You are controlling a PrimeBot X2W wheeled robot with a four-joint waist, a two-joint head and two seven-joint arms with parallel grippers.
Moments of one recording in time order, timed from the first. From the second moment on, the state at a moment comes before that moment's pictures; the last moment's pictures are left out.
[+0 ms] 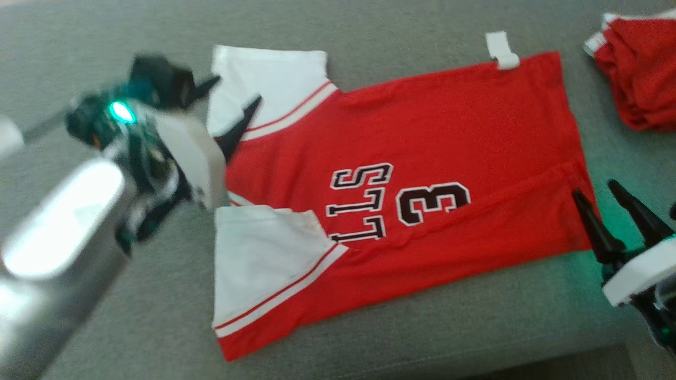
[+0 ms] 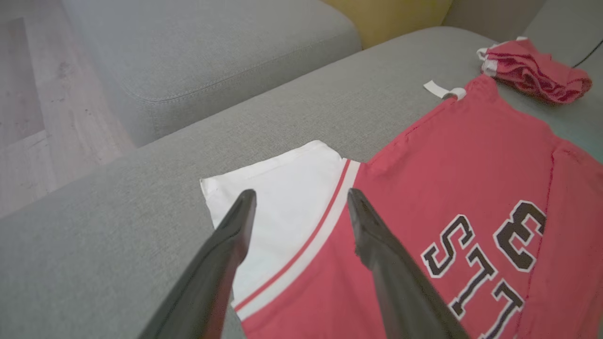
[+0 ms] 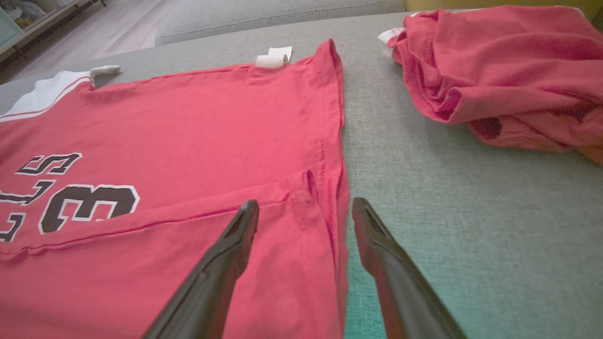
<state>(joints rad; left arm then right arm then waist) -0.78 0.55 -0.77 0.11 -0.75 0.03 0.47 -0.22 -0.67 0.47 0.34 0.79 0.12 -0.14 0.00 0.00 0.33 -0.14</state>
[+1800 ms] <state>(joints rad) -1.21 0.49 -0.88 0.59 -0.63 -0.12 0.47 -0.87 -0.54 0.70 0.65 0.89 0.12 0.03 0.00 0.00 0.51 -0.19</state>
